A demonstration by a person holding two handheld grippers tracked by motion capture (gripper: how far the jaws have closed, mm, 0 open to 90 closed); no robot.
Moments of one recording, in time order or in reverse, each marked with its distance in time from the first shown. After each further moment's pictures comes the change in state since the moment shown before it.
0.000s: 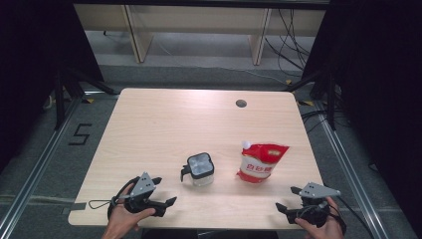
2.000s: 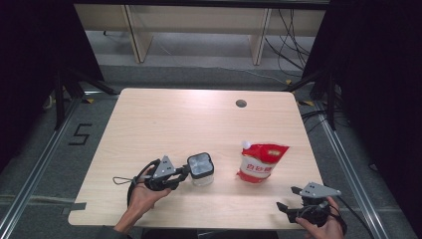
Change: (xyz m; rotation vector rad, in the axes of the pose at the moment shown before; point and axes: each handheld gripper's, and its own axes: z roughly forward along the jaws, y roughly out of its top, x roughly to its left) left arm 0.013 0.042 0.048 0.037 -0.021 0.156; right arm -0.003 -0.001 0.000 0.017 0.021 0.008
